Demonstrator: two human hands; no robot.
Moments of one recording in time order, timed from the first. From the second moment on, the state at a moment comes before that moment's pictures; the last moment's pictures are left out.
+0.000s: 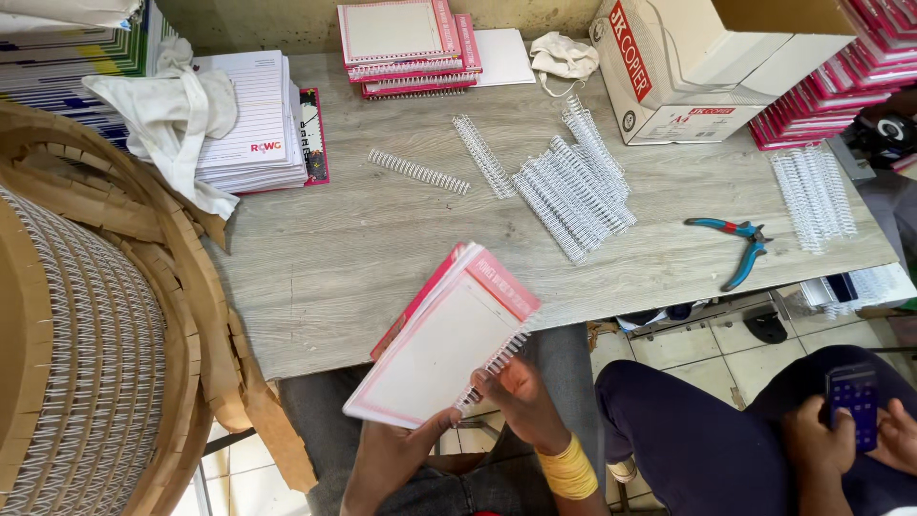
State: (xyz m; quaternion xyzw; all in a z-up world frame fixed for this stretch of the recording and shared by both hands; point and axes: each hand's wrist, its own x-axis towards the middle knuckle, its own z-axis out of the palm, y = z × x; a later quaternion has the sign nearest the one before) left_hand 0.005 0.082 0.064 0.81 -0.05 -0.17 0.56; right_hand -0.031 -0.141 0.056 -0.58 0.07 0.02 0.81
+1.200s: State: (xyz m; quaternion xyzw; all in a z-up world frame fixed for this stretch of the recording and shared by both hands) left_hand -0.032 0.036 -0.015 0.49 0.19 -0.26 0.81; right_hand -0.115 -0.304 -0.007 -0.47 0.27 -0.27 0.79
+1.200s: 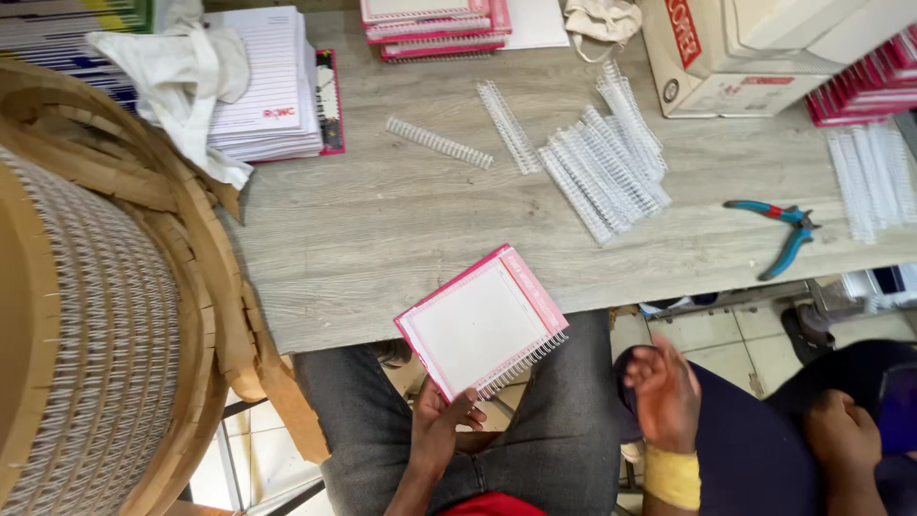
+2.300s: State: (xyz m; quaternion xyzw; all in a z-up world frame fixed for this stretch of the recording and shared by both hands) left_hand -0.018 0.068 0.005 0.55 0.04 -0.16 0.82; right_hand -0.063 -0.187 -0.048 -0.39 0.17 -0.06 0.90
